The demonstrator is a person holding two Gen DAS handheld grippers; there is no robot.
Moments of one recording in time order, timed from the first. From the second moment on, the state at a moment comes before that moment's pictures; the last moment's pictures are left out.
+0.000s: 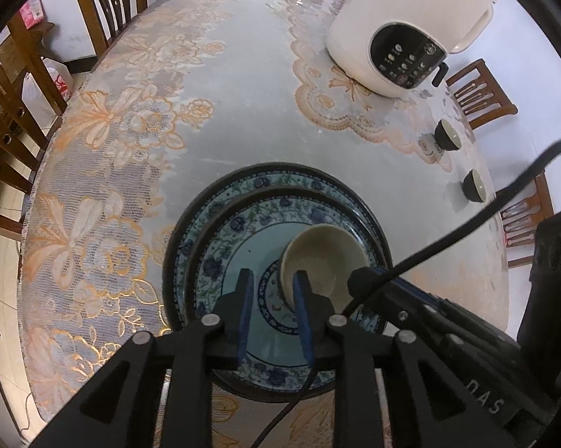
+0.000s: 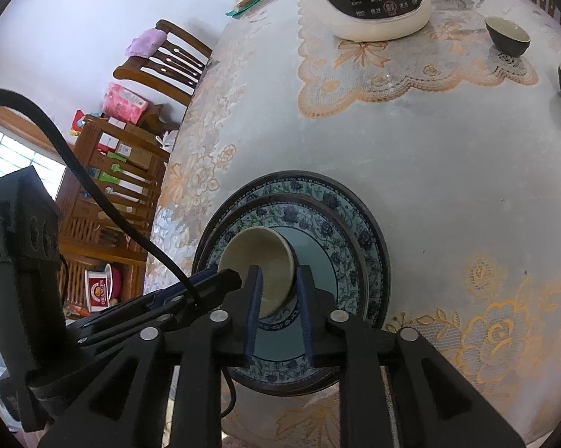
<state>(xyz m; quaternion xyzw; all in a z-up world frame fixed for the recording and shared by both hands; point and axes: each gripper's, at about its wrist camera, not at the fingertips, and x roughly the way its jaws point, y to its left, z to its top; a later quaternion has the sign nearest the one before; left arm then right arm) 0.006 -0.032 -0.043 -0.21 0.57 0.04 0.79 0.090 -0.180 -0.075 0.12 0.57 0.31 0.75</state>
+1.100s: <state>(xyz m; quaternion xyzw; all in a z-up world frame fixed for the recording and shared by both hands) 0.002 -0.089 0.002 -0.16 0.54 -0.02 0.82 0.055 -0.260 -0.033 0.15 0.50 0.26 0.81</state>
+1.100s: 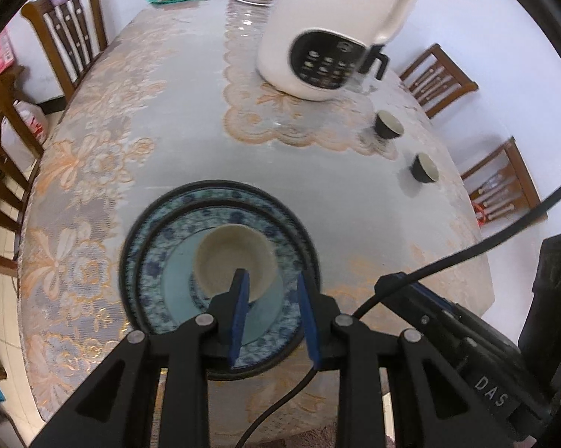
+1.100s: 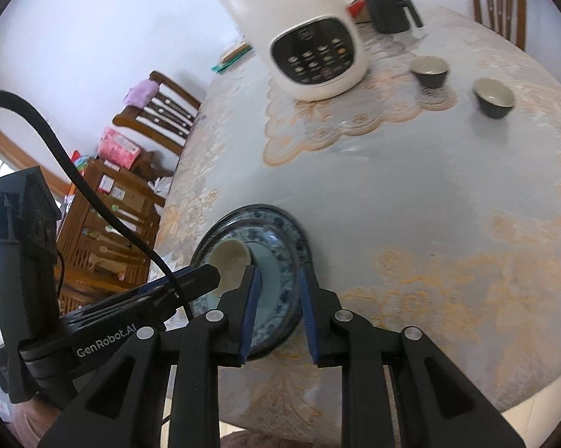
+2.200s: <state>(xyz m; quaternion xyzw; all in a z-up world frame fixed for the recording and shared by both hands) 0.098 -0.235 0.008 -0.12 0.55 -0.08 0.82 0.113 -0.424 -0.033 0.17 0.49 0.18 0.84</state>
